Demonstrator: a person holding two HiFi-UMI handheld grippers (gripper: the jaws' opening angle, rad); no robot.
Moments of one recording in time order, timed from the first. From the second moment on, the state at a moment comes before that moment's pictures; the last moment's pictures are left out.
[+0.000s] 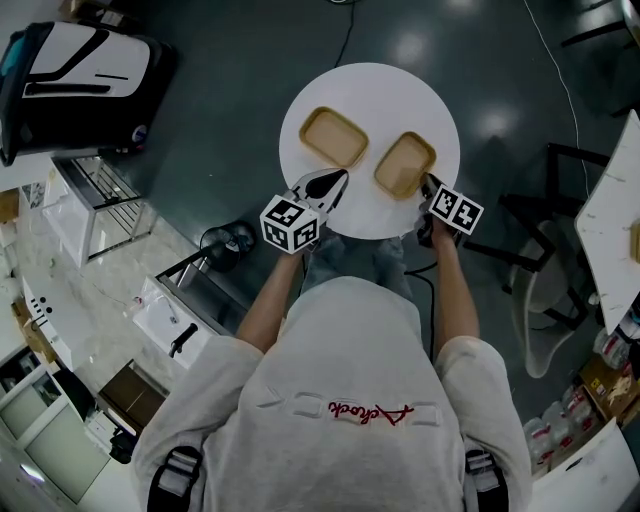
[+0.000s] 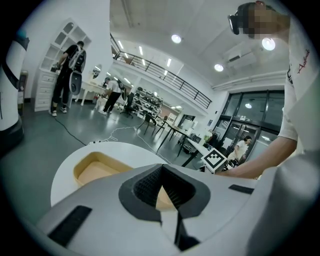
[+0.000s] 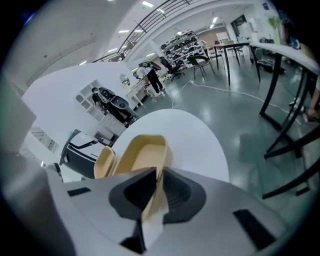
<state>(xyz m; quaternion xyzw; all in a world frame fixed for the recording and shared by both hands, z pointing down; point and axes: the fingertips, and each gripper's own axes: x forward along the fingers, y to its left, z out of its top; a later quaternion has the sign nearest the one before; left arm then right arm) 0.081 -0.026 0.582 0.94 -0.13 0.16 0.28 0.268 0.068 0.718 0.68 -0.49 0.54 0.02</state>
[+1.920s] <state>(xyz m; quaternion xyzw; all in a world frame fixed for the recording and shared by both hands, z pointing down) 0.028 -0.033 0.534 0.94 -0.21 0.09 0.25 0.220 -0.050 0.564 0.60 -0.70 0.38 0.06</state>
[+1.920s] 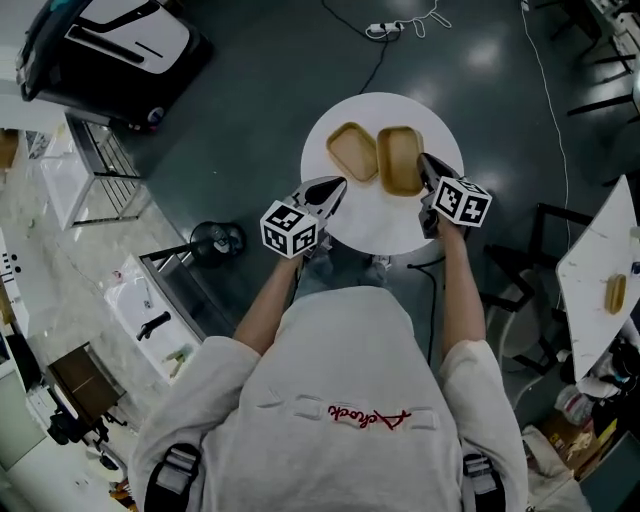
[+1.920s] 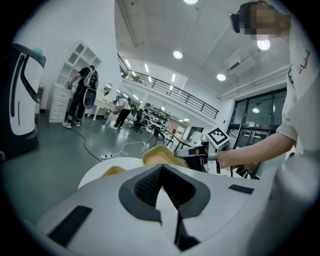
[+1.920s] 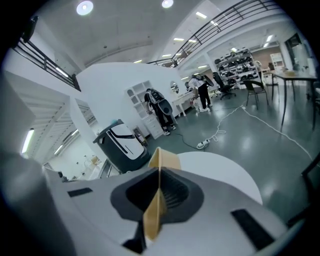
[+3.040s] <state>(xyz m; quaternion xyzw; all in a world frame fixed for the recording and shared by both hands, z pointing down) -0.097 -0.044 0.540 0.89 -0.37 0.05 0.27 0.074 -0.105 0.602 0.41 -0.80 0.37 0.21</state>
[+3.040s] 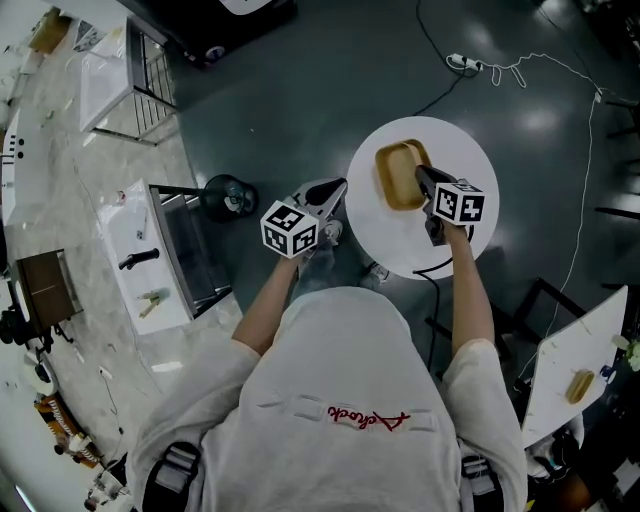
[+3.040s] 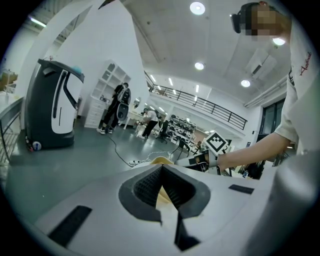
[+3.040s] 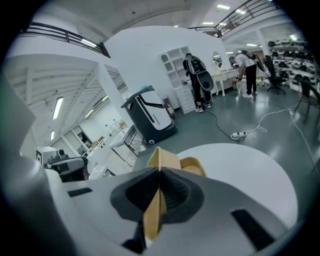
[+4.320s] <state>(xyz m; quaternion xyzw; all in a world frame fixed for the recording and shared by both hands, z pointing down) -0.096 -0.081 0.558 0.88 -0.39 0.07 0.28 0.115 -0.160 0.657 0.38 -0.78 0.39 0.29</state>
